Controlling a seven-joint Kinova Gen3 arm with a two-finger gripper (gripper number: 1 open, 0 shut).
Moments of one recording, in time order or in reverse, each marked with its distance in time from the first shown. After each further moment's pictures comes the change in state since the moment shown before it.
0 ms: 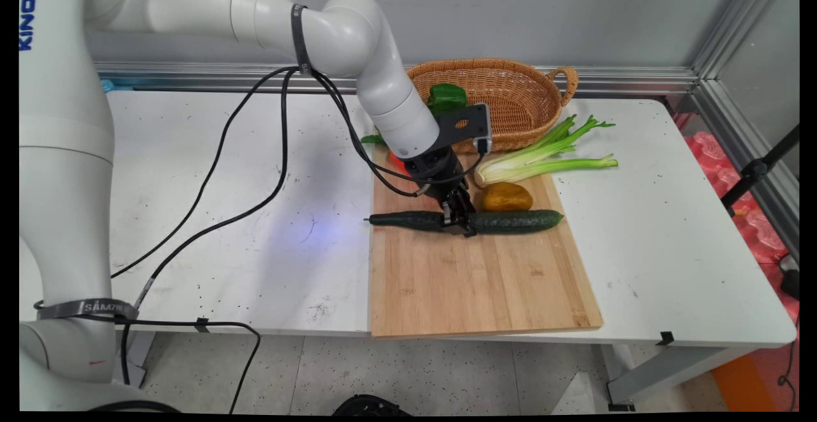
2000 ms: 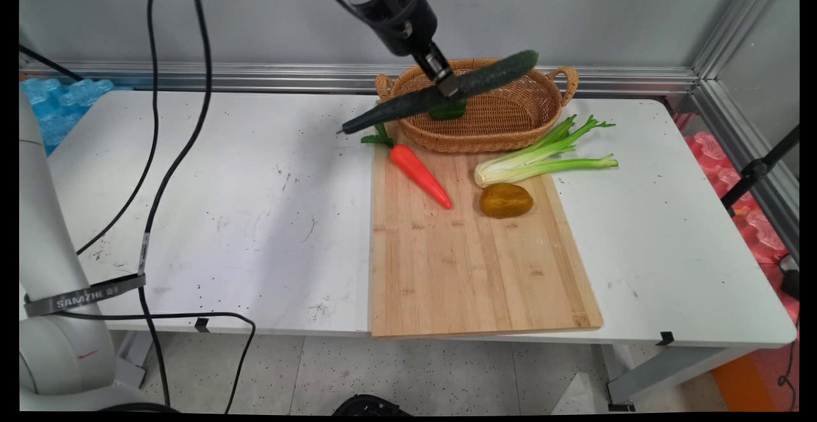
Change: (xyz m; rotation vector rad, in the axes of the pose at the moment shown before) arm 0.037 -0.039 -0.193 0.239 0.083 -0.401
